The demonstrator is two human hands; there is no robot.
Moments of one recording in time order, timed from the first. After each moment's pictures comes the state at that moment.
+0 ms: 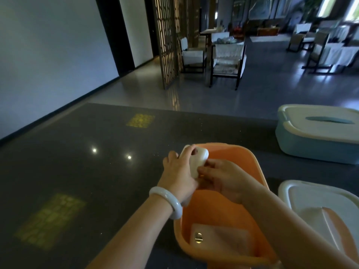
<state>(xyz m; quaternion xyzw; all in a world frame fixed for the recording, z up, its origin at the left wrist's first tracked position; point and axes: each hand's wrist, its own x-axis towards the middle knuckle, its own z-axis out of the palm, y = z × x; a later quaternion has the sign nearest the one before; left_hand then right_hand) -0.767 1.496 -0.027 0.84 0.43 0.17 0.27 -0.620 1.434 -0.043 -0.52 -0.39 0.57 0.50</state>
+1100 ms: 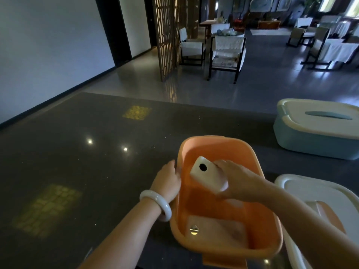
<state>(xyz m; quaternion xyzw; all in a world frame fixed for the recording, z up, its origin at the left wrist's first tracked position) -0.781 1.499 -0.062 0.75 0.50 0.16 0.41 -0.583 1.411 -0.061 -0.73 -0.64 0.21 0.12</state>
